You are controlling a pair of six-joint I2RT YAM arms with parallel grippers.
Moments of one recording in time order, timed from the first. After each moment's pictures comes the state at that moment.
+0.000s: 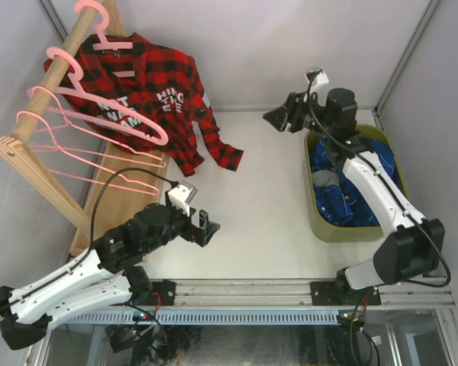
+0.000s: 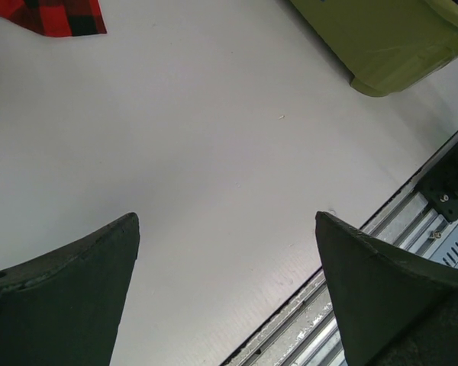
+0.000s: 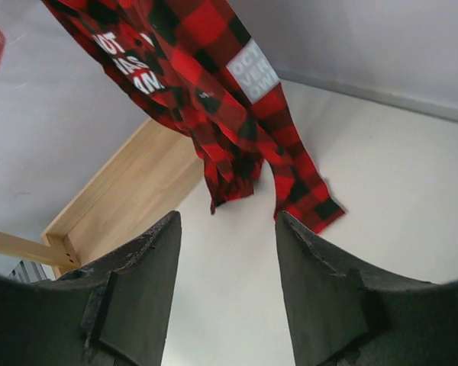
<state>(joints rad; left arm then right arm) -0.98 0.65 0.69 -0.44 -0.19 -0.36 0.27 1.41 1.33 -0.08 -0.51 0.38</state>
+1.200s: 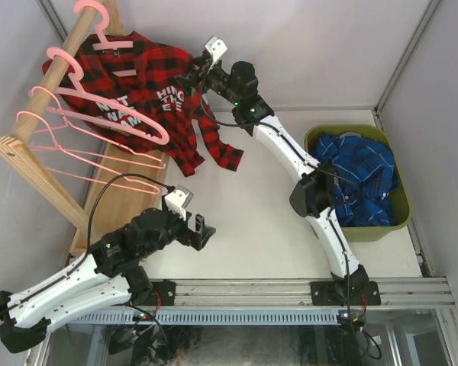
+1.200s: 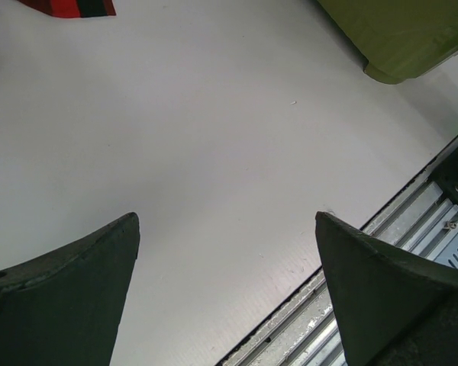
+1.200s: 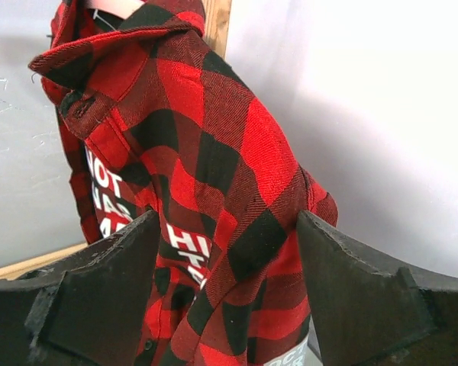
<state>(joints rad) -0.98 0.59 0.63 -0.48 -0.21 -0.36 0.61 2.43 2.59 0.10 -0.34 -0.02</state>
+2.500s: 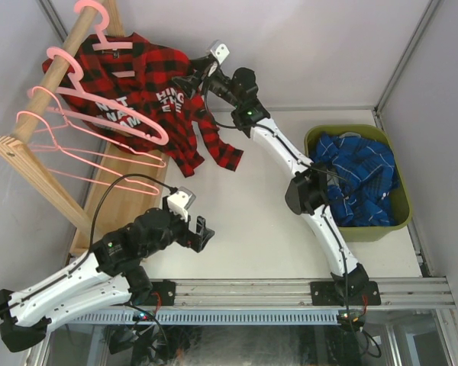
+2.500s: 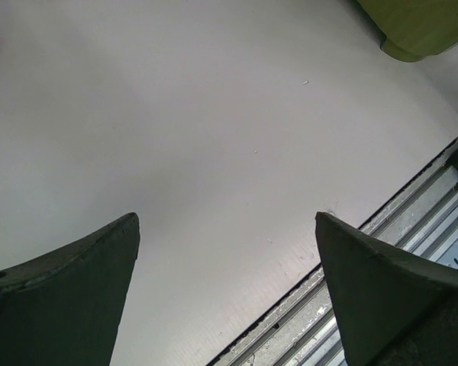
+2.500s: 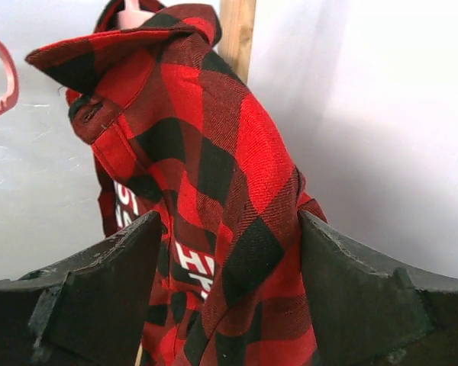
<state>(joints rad) -0.98 0.60 0.64 -0.53 -0.21 -0.35 0.60 2.55 2.65 0.29 -0.43 0.10</state>
